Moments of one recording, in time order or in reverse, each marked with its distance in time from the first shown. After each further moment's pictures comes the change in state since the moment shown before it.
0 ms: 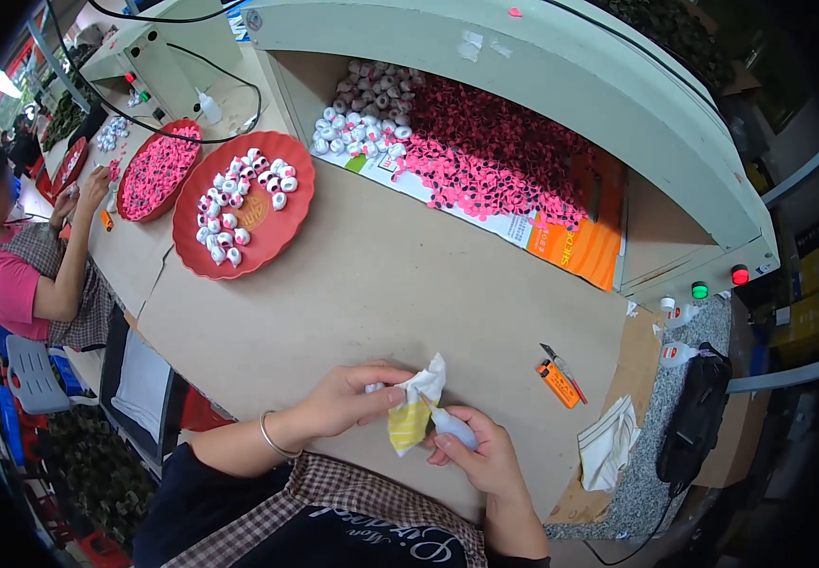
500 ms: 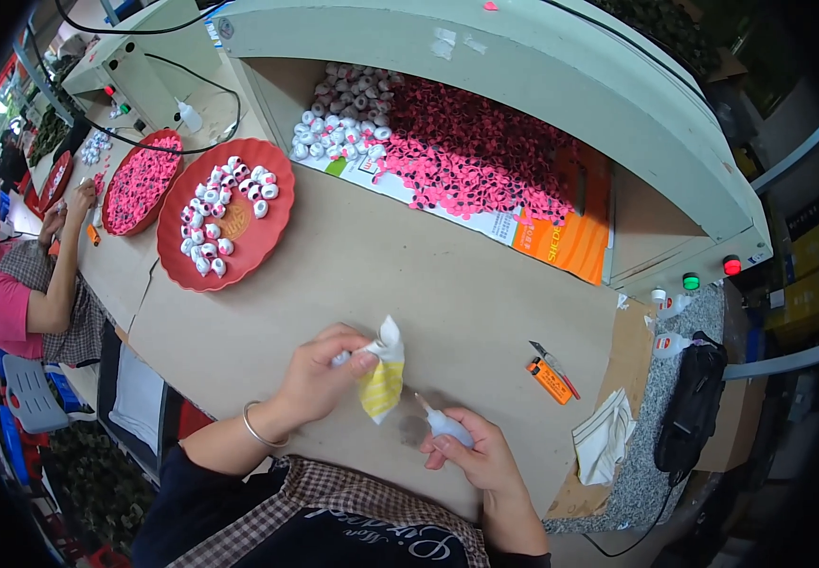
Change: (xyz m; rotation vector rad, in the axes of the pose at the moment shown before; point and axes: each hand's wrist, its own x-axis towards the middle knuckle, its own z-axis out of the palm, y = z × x) left_hand 0.021 0.005 -0.021 0.434 0.263 0.443; right_hand 0.005 0.001 -0.007 0.099 -0.055 -0.029
